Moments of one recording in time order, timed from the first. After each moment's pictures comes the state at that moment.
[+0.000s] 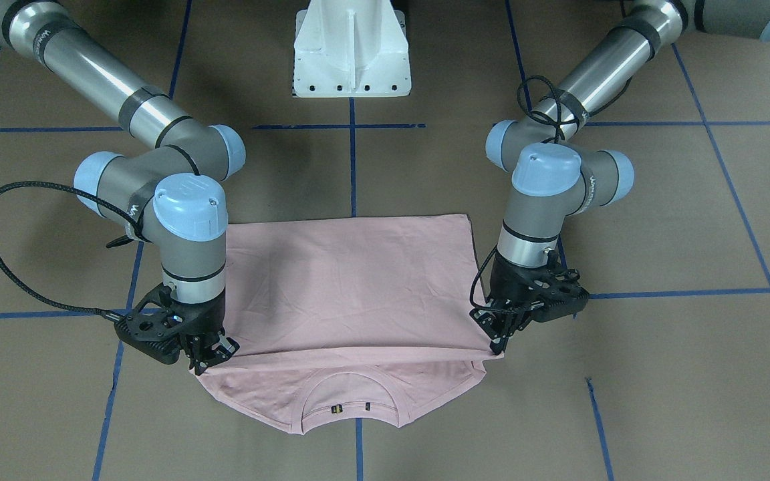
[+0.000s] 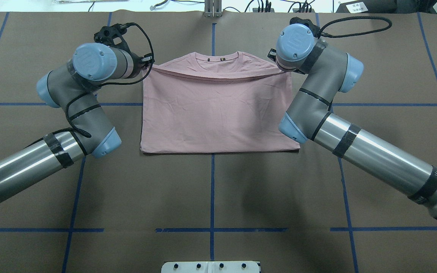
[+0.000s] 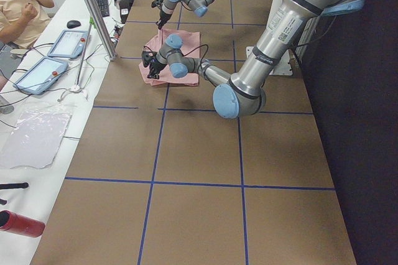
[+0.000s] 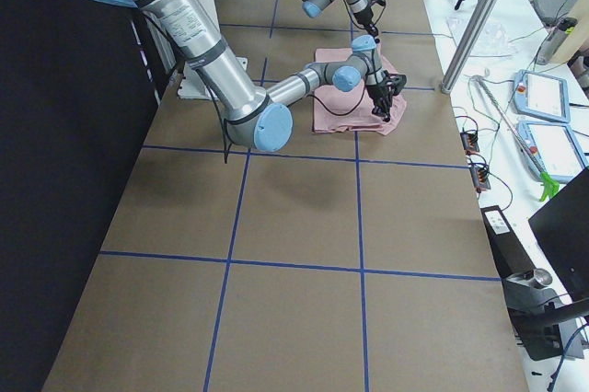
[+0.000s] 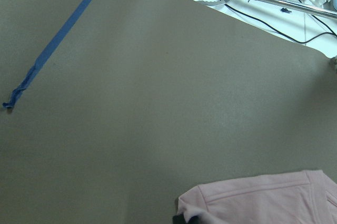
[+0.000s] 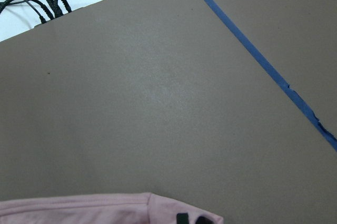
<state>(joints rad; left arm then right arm) -0.75 -2.24 -1.24 -2.26 -1.59 -1.45 0.76 -0.82 1.22 -1.28 1.57 1.52</state>
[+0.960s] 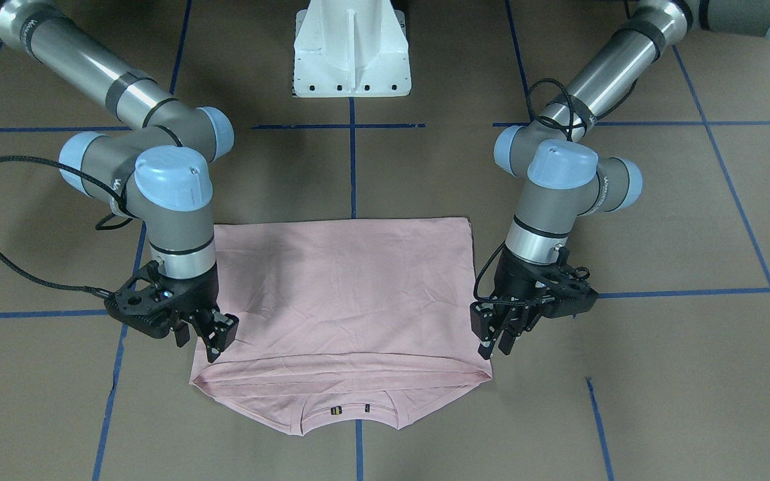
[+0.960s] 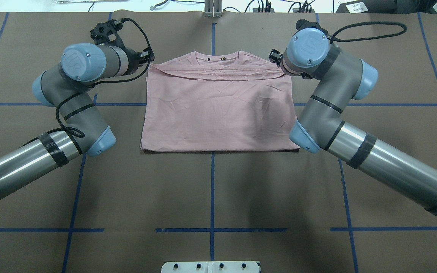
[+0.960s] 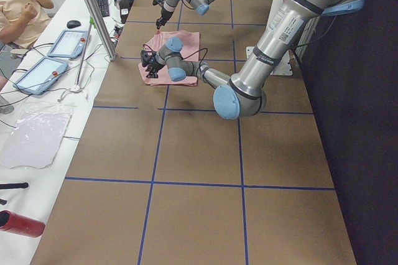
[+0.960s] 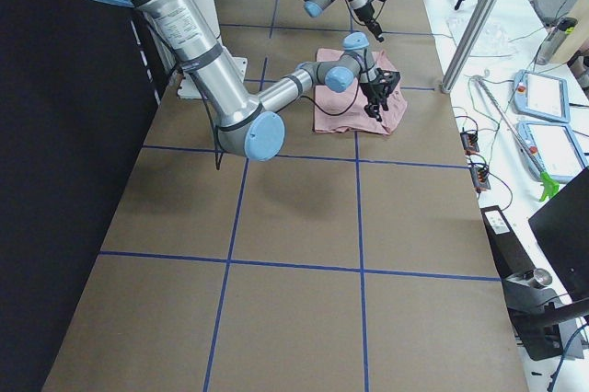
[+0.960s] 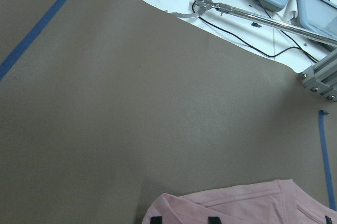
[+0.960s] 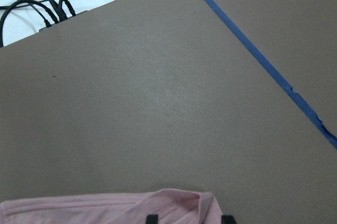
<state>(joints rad) -0.76 -2.21 -1.25 -2.40 -1.59 -1.46 0.74 -0.96 1.45 -1.28 1.61 1.55</state>
